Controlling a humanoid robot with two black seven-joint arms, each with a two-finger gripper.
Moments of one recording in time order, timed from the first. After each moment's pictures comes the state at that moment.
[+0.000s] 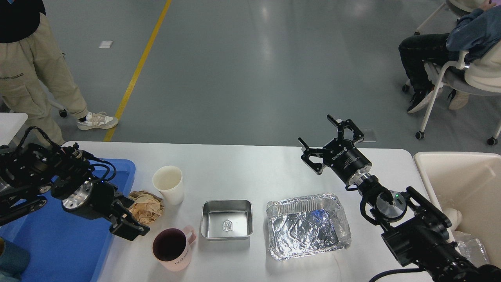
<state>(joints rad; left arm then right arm) -1.01 0.84 -0.06 -1.44 1.98 -0.66 -0.46 0.52 -0.06 1.16 0.70 0.15 0.59 -0.16</state>
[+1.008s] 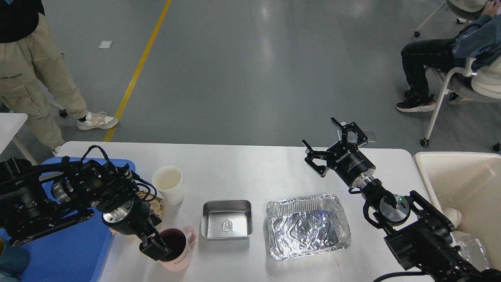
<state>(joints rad) -1.00 0.60 0.02 -1.33 2.07 -0.67 -0.47 0.50 -0.07 1.17 0.70 0.16 0.61 -0.15</state>
